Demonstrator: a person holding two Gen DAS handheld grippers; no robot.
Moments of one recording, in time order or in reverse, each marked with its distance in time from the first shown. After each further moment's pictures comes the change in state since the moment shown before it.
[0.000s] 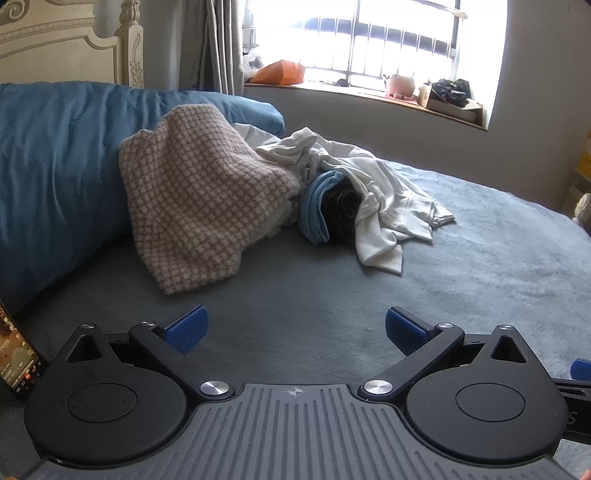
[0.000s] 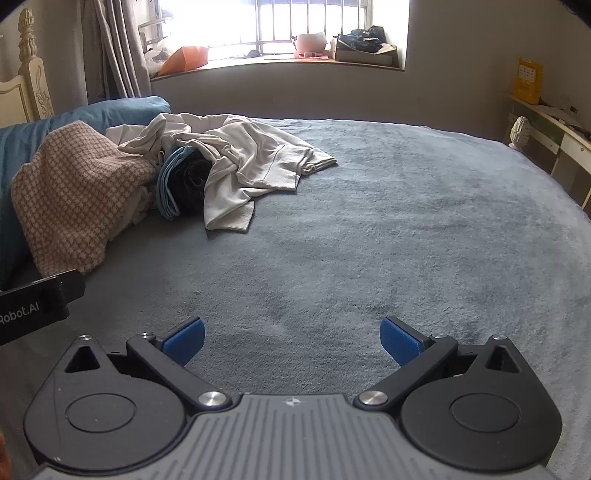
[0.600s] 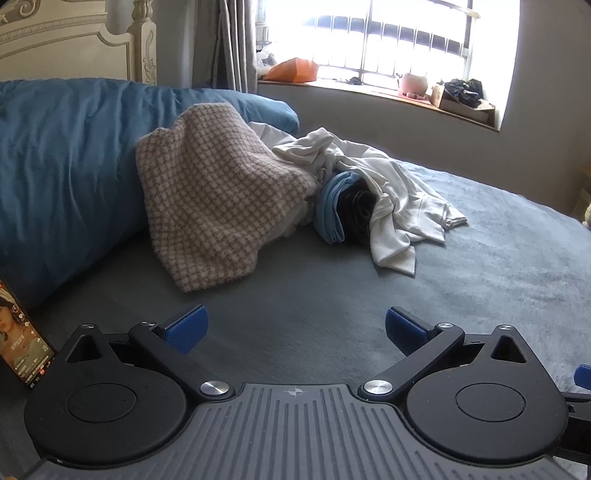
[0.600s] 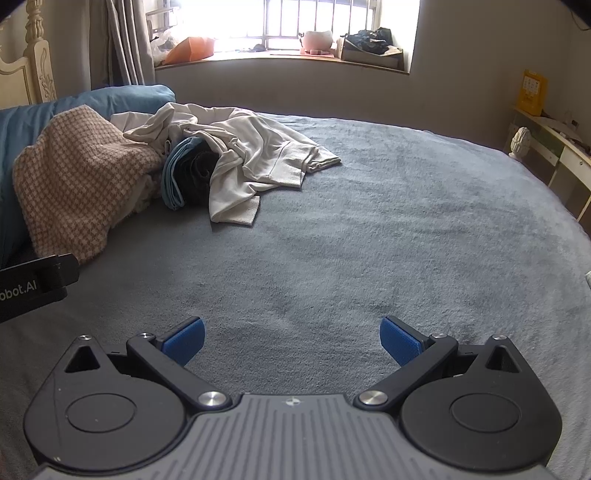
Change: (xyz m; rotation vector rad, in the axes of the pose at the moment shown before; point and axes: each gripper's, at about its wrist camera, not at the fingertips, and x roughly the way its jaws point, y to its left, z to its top) left arm -0.008 0.008 0.004 -0.006 0.014 0.042; right arm -0.006 0.019 -0.001 -0.047 0.018 -0.028
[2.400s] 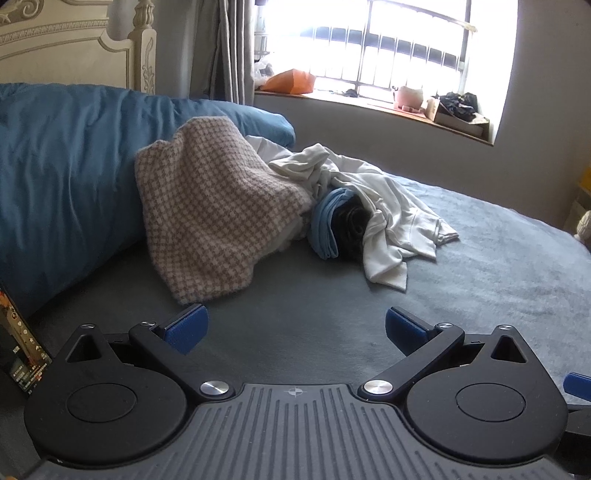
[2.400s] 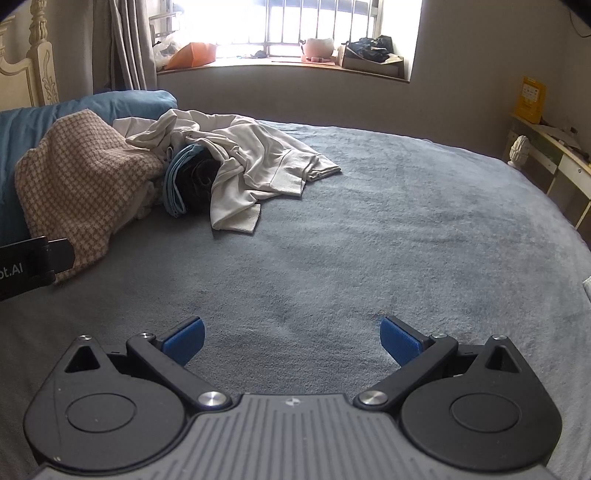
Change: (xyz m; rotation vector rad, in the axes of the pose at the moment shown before) left arm -0.010 0.006 0.009 -0.029 -0.030 -0.044; right arm -0.004 0.001 0.003 -0.012 -0.021 -0.009
